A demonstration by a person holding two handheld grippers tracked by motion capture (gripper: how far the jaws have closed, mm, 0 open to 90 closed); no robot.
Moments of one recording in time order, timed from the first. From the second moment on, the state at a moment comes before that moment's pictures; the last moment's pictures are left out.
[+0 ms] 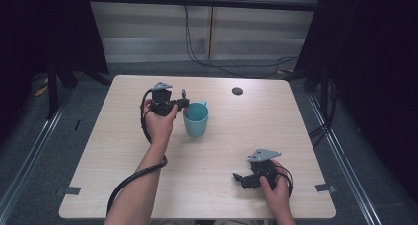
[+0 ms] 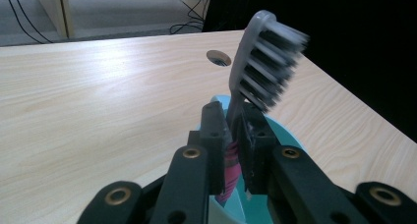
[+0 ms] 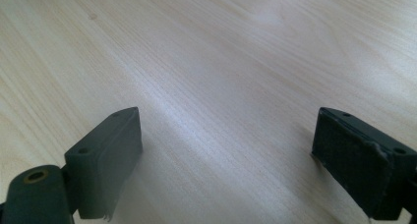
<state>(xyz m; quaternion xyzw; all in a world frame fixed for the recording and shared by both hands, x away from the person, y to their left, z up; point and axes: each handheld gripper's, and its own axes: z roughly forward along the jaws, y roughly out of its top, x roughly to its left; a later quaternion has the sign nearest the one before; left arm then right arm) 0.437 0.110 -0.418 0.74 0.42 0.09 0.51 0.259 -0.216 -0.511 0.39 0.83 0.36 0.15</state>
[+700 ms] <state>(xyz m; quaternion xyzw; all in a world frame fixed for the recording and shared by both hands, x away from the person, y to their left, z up) 0.429 0.129 -0.421 0.74 0.44 0.11 0.50 0.259 -0.216 -0.511 0.39 0.83 0.36 0.15</state>
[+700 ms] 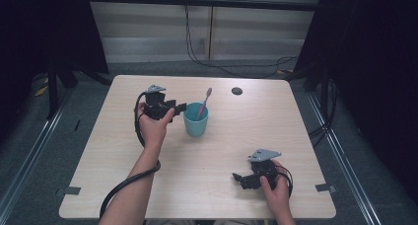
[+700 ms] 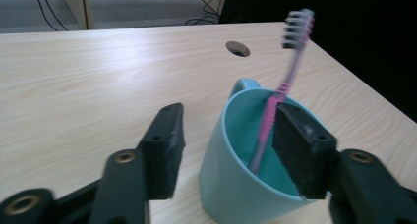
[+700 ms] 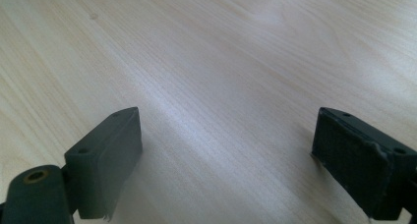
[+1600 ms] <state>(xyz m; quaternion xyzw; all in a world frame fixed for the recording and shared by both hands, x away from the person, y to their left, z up) 0.402 0.157 -0.434 0.75 0.43 0.11 0.49 0.259 -0.216 -0.511 0.39 0.83 0.36 0.15</state>
